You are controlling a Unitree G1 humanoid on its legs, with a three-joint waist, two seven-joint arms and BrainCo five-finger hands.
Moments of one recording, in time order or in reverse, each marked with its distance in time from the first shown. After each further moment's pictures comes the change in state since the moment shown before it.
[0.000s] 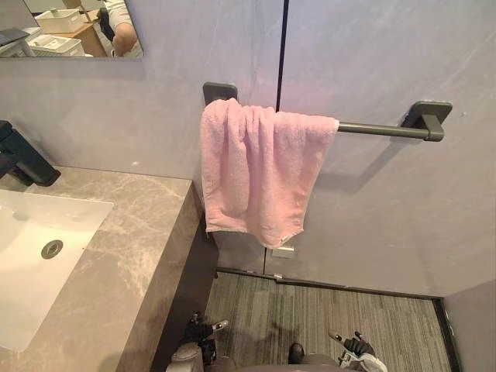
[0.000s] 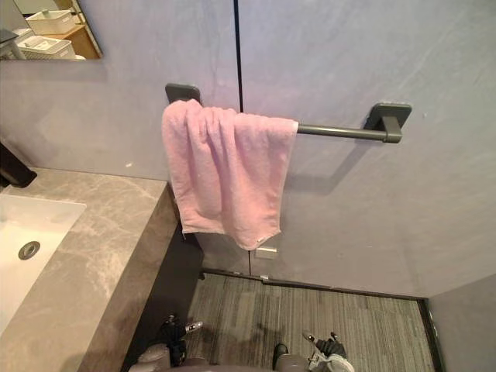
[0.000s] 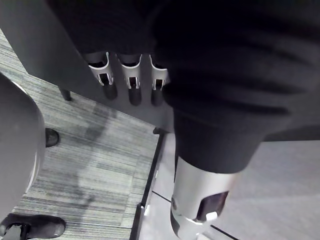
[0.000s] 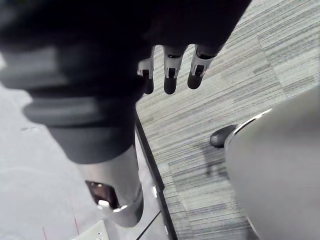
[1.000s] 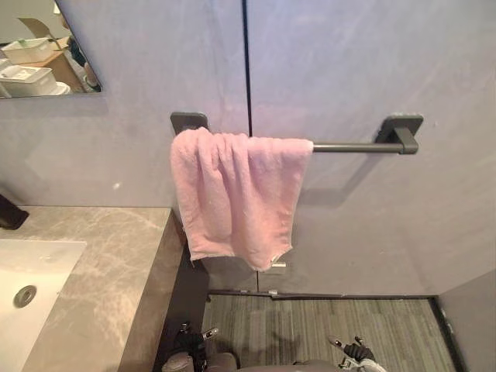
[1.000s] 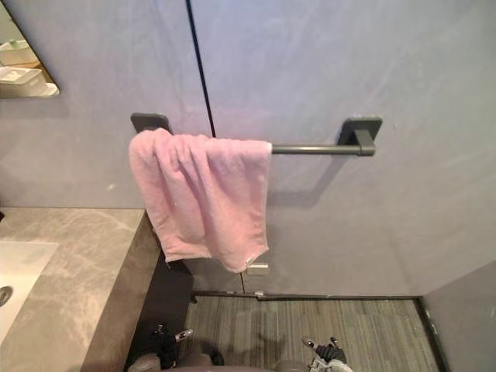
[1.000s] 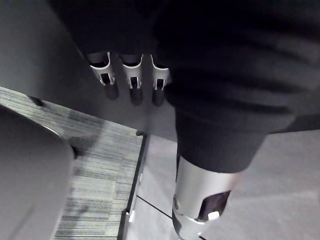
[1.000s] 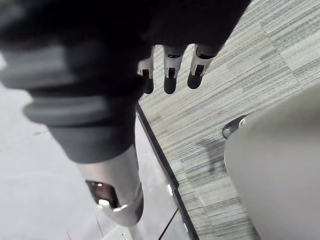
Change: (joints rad) left arm 0.043 0.028 0.053 -0.027 -0.008 0.001 0.004; right arm 0.032 0.013 0.033 -0.026 -0.003 0.012 -0.002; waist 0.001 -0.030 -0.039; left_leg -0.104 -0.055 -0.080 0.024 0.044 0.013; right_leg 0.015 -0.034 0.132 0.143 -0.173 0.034
